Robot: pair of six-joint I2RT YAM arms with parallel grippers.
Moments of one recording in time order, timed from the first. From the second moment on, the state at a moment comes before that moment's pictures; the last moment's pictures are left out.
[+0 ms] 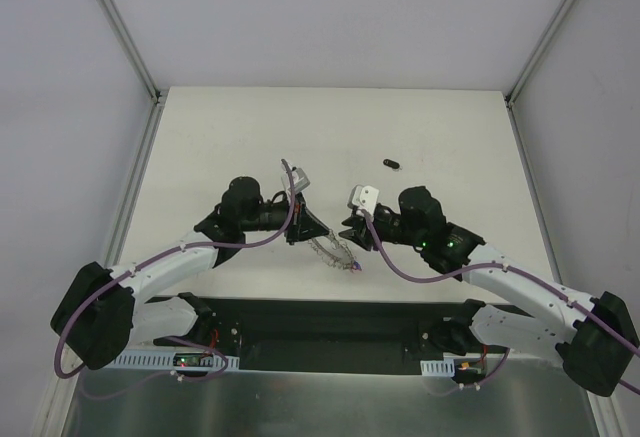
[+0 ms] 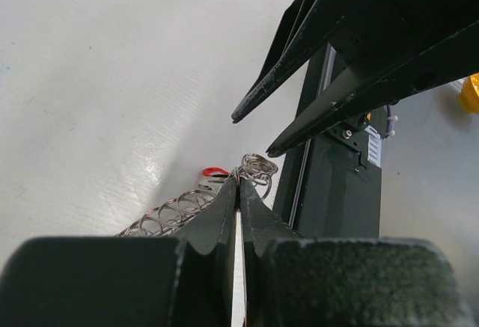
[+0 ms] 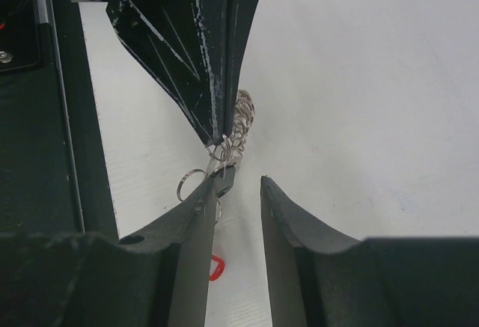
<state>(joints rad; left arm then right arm) -0.64 1.14 0.55 0.33 0.75 -0.33 0.82 1.00 0.65 -0.04 -0.41 -0.27</state>
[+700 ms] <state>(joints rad) -0.64 1.18 0.57 0.35 0.76 -0.33 0.80 1.05 0.64 0.01 -0.44 -0.22</state>
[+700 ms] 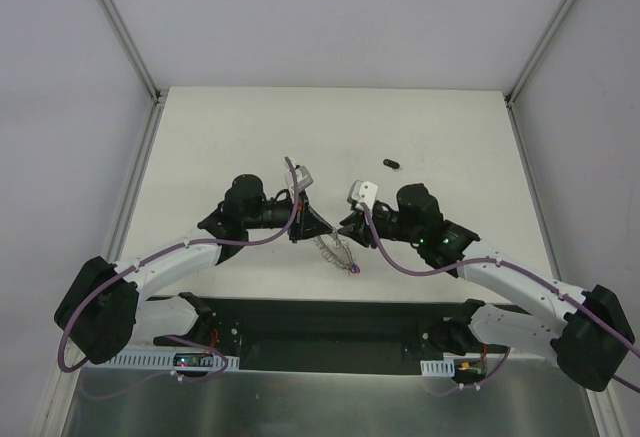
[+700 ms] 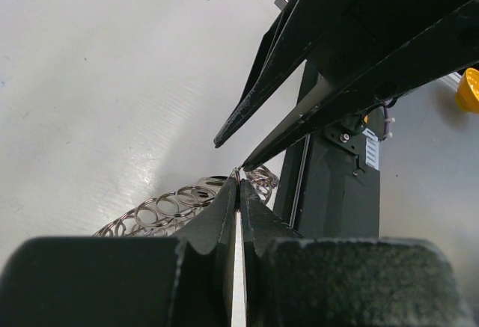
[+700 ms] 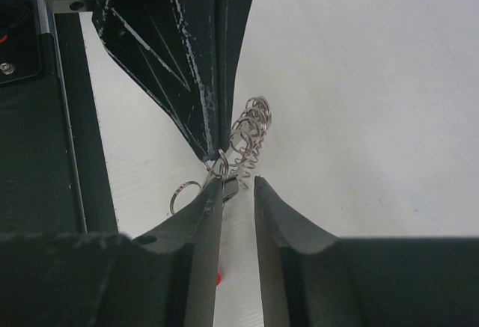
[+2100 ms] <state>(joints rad) -0.72 1.15 0.54 0.45 0.49 -0.33 0.77 1.08 0.64 0.00 -0.49 -0.26</state>
